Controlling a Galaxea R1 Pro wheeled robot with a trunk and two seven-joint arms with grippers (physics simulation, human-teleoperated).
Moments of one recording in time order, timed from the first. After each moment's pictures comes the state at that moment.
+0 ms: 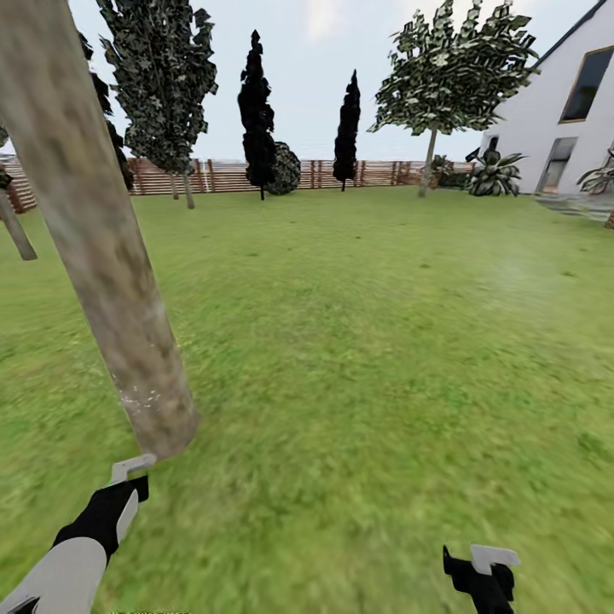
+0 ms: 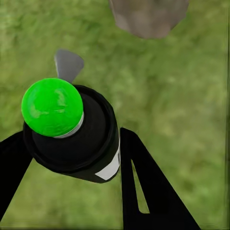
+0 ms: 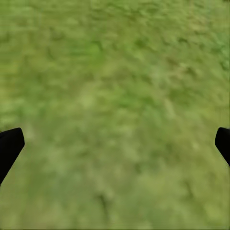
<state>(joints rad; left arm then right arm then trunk) -0.68 0.11 0.57 -0.45 -0.30 0.27 0.17 -0.50 -0.14 0.28 -0.03 -0.36 -0.51 -0.14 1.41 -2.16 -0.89</state>
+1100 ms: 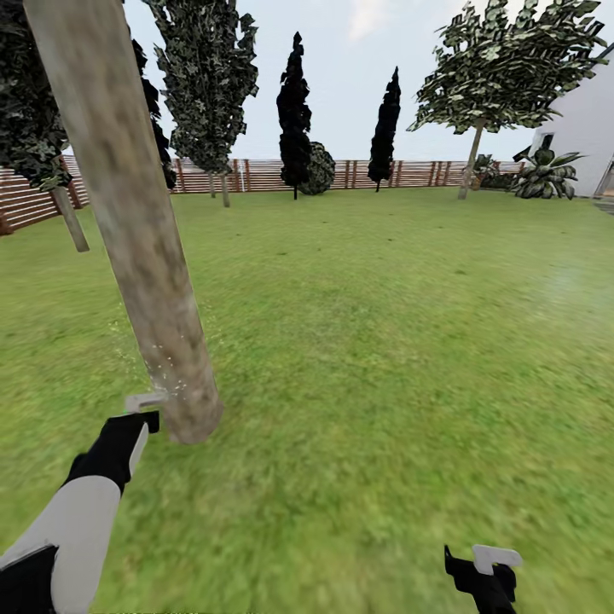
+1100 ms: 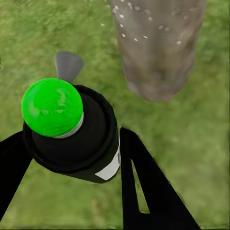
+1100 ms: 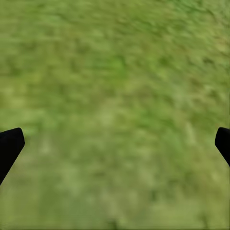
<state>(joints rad) -0.83 0.10 0.43 -0.61 -0.31 0.43 0.14 -0.50 -0.14 0.28 -0.03 -0.36 -0.51 -0.14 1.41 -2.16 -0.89</state>
